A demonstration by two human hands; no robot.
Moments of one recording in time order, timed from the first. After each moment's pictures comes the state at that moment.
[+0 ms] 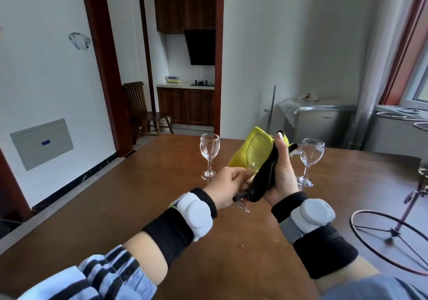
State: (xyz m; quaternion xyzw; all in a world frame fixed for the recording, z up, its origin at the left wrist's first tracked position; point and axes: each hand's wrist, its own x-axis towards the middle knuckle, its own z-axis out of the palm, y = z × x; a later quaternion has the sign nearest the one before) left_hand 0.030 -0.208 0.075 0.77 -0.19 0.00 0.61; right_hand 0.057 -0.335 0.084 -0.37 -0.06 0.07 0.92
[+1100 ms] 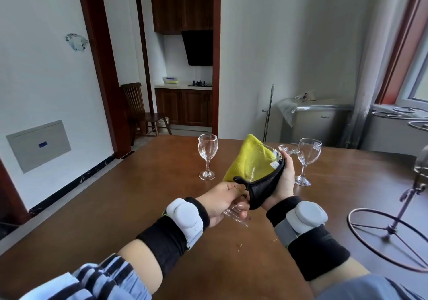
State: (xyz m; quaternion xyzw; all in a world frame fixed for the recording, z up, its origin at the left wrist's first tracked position) left_hand 0.023 -0.204 0.051 0.68 -0.14 -0.18 0.70; right_hand 0.053 -0.338 0.072 -0.34 0.01 0.03 0.94
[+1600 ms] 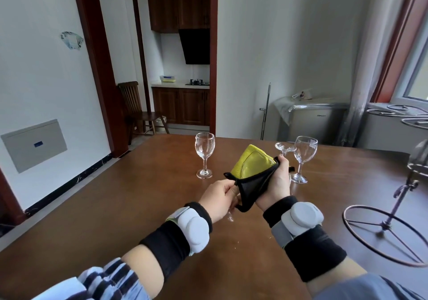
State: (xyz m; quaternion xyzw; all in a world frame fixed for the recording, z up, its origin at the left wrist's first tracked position) left_hand 0.030 -0.204 0.037 0.86 -0.13 0.04 0.50; right_hand 0.058 -0.335 0.067 -0.34 0.10 0.00 0.94
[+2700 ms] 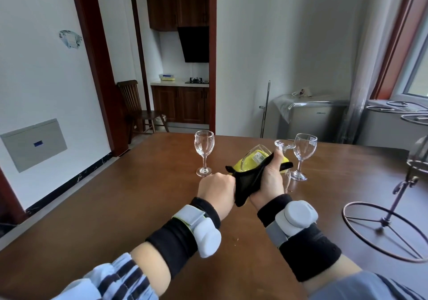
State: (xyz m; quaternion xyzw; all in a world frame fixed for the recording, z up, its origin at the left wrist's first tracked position) left_hand 0.023 -0.215 0.057 0.97 -0.11 0.20 0.08; right_hand 0.064 -0.323 0.059 -0.33 0.12 -0.03 0.93
